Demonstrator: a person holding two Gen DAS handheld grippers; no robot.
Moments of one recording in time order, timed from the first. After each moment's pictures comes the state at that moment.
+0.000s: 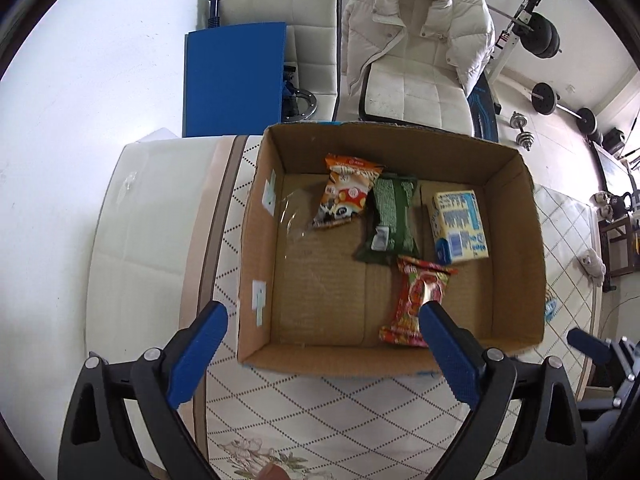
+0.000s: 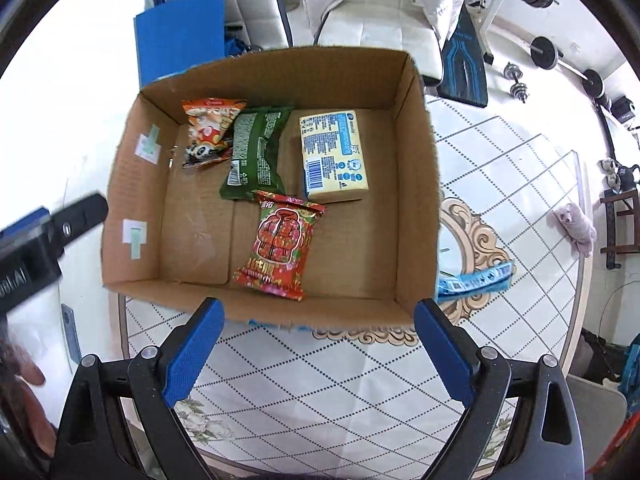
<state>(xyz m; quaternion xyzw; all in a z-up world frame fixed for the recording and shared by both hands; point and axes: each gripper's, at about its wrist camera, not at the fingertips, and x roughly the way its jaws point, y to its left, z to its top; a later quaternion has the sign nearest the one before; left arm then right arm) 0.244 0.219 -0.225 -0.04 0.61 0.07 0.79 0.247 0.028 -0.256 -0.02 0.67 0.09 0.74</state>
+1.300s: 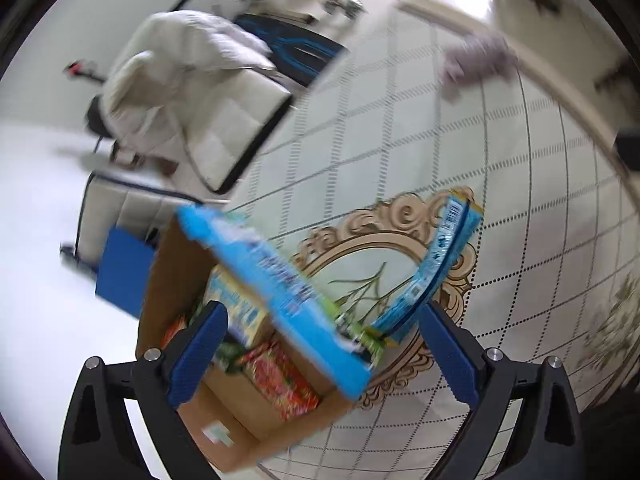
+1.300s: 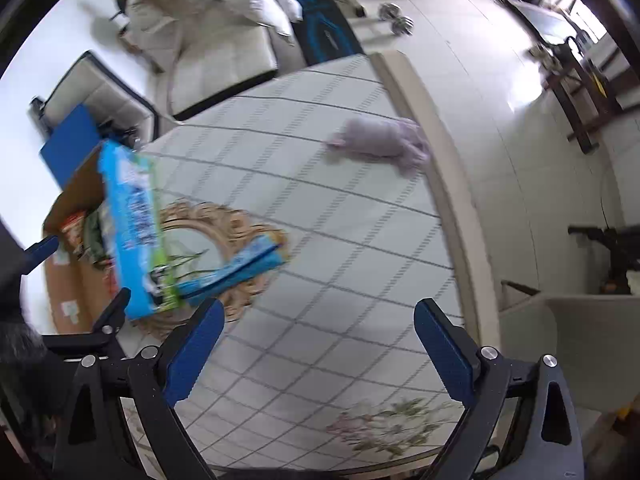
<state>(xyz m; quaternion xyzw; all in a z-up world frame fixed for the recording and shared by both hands) 0.275 -0.166 -0.327 0.42 0.59 -0.15 0.68 0.247 -0.334 -0.274 0.14 0.68 -0.05 0.72</state>
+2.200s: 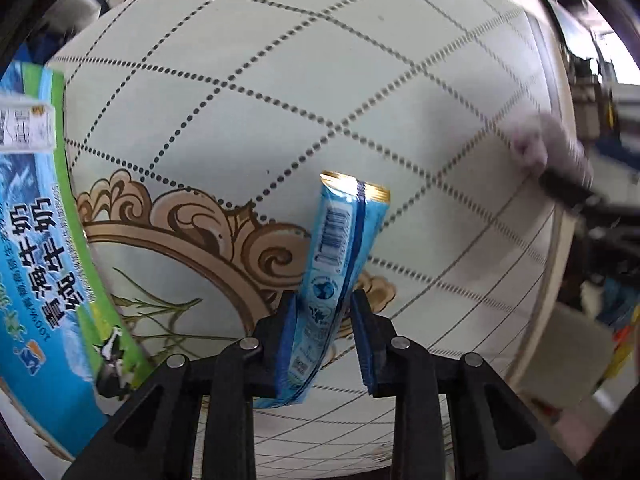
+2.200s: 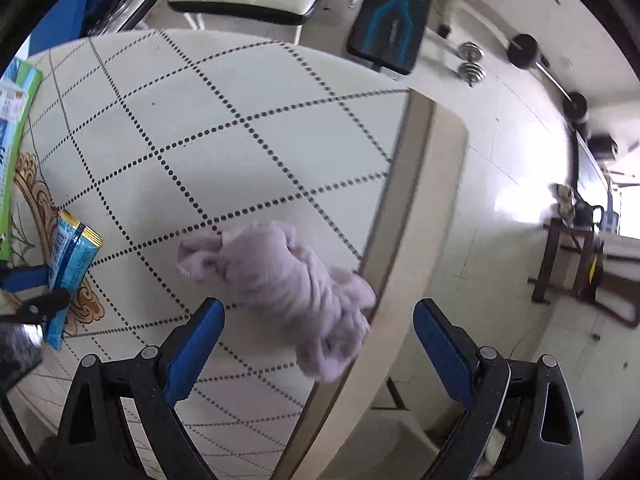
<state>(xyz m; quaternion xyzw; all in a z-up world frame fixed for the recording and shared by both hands) 0.370 -0.191 -0.435 -0.02 0.80 -0.08 0.60 0.416 -0.347 -0.415 -0.16 0.74 0.07 0.65</state>
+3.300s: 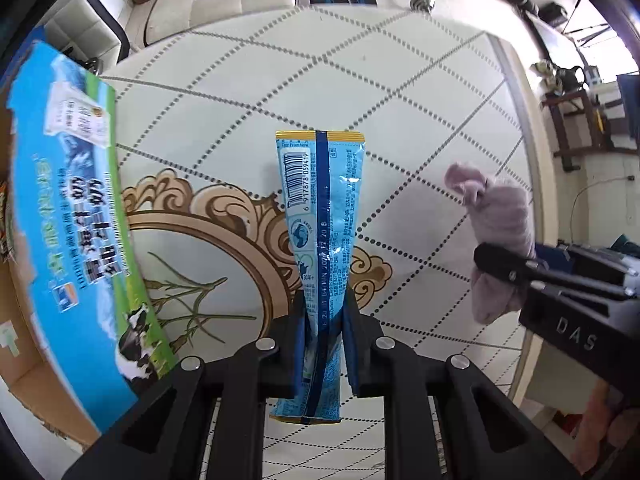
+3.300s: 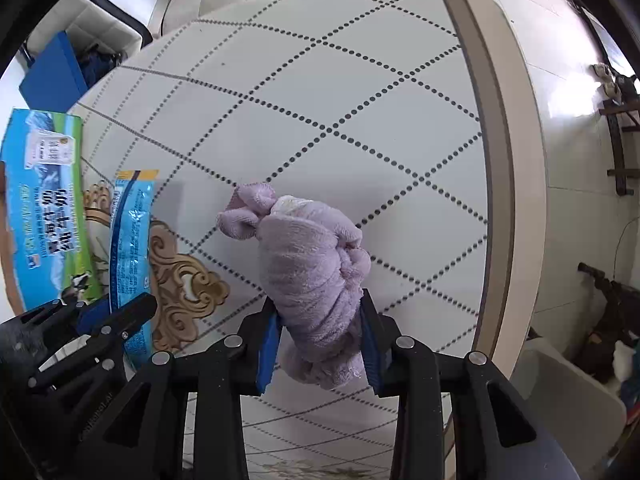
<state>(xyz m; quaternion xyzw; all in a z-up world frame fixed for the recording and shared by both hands) 0.333 -0.138 -0.377 0.01 0.73 -0.09 0.67 0.333 -0.326 -0.390 0.08 0.75 0.04 0.65</state>
